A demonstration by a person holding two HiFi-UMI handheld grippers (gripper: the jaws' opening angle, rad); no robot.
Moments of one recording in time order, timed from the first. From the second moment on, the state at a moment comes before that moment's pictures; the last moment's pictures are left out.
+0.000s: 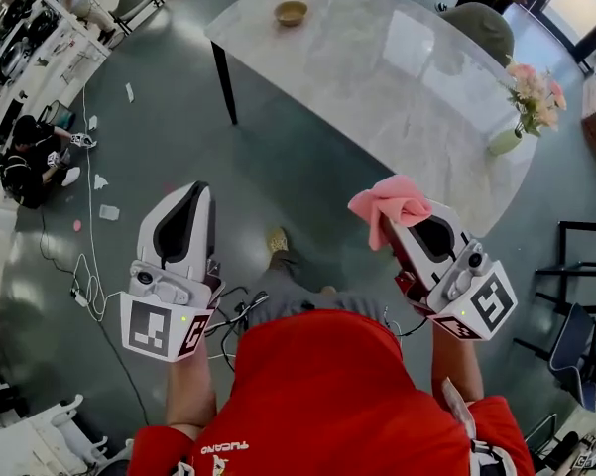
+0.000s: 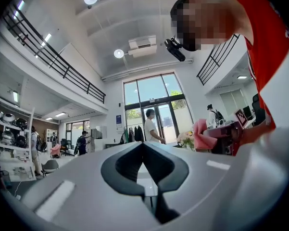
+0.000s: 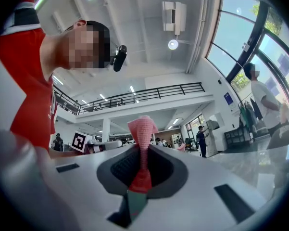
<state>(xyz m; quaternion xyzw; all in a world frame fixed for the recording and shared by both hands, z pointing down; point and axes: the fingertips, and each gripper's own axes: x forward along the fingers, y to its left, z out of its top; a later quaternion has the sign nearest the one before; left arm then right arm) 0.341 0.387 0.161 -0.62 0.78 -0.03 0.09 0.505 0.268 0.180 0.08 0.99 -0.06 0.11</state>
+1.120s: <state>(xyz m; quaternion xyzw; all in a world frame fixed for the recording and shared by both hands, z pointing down) -0.061 0.219 0.189 -0.71 0.70 -0.04 0.11 0.118 0.115 0.185 -0.04 1.00 -0.04 0.05</state>
